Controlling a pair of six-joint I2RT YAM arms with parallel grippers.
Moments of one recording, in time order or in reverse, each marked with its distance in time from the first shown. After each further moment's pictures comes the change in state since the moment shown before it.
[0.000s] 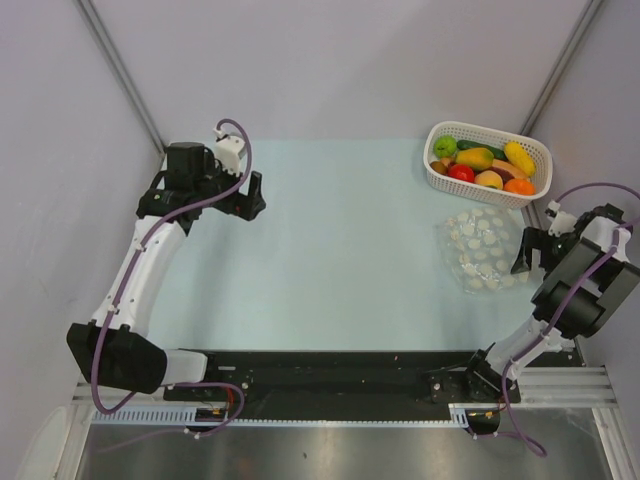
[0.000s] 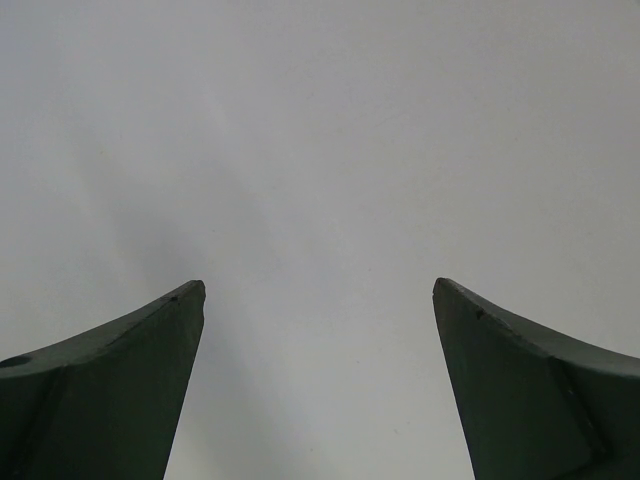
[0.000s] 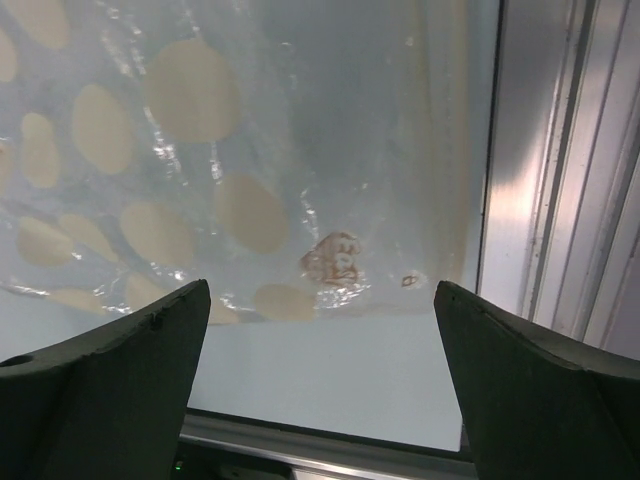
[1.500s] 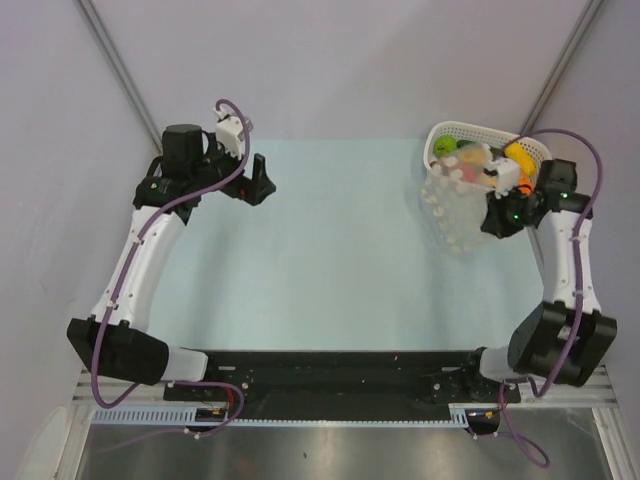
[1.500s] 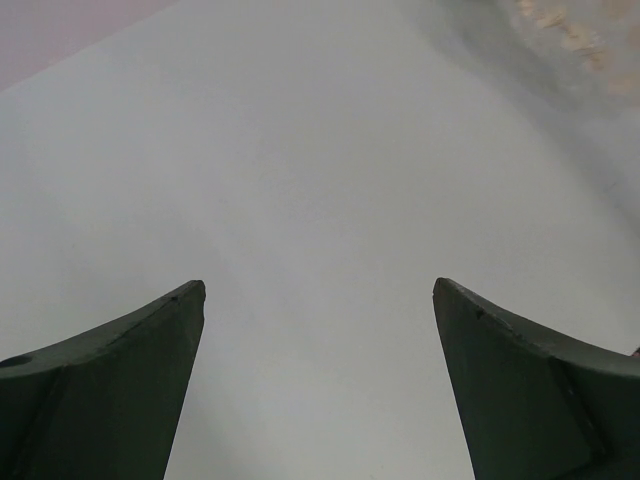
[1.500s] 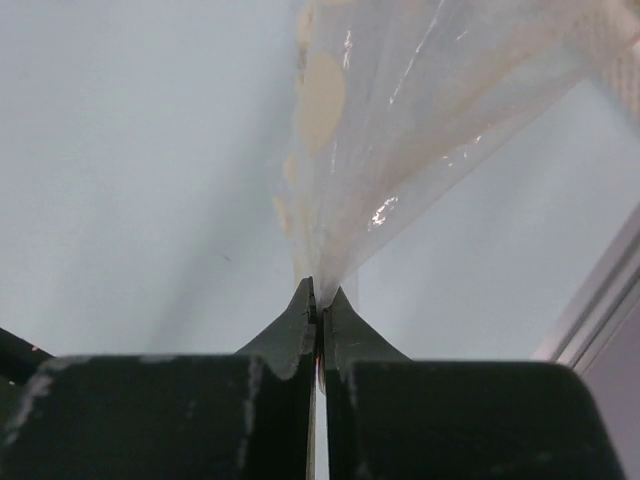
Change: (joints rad) left arm -0.017 0.047 0.131 0.016 0.124 -0.026; right arm 0.377 -0.338 0.047 -0.031 -0.158 -0.121
